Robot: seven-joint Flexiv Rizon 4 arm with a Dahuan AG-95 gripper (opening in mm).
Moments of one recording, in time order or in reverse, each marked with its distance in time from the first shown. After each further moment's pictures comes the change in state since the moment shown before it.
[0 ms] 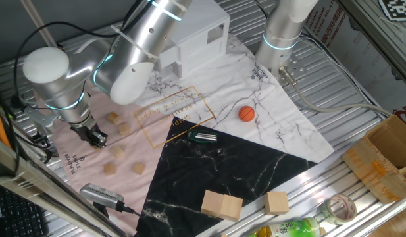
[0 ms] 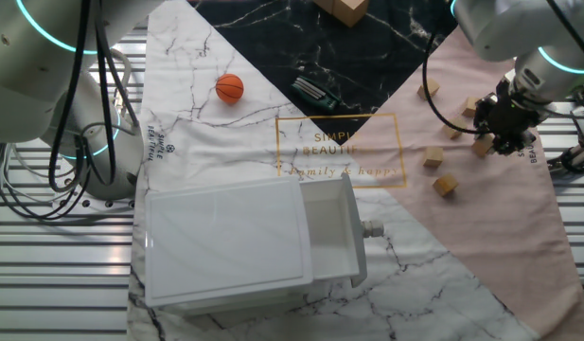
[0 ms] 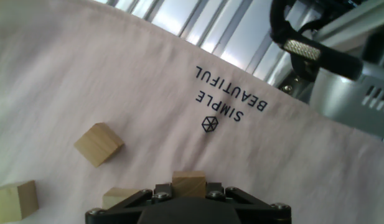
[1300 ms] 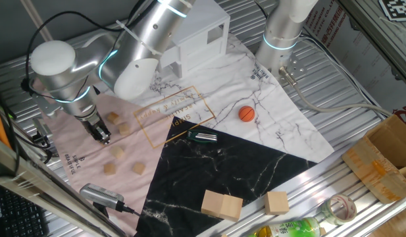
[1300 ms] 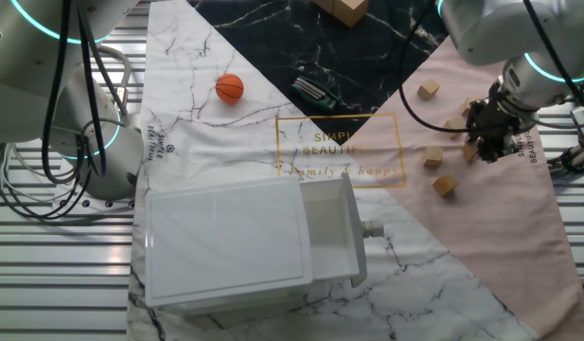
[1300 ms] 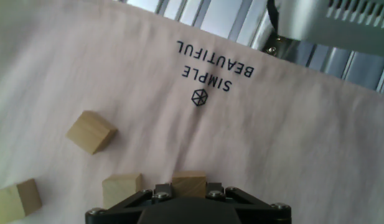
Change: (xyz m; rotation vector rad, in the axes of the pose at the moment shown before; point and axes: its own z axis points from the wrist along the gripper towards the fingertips) arm 0.025 0.001 0.001 -0.017 0.001 0.275
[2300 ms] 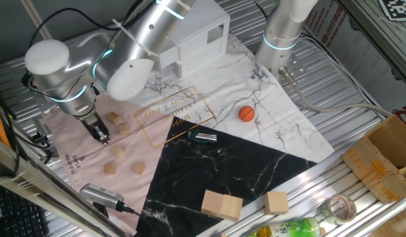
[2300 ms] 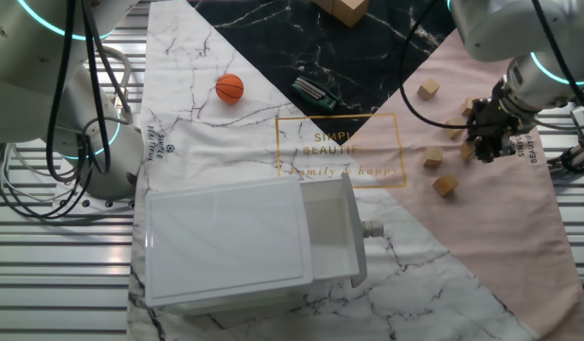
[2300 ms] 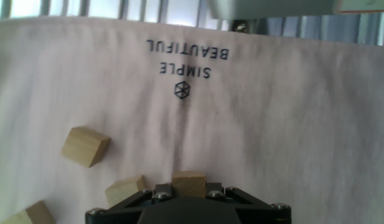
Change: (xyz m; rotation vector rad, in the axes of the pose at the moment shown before) arm 0.006 0.004 -0.005 -0.029 0.037 0.007
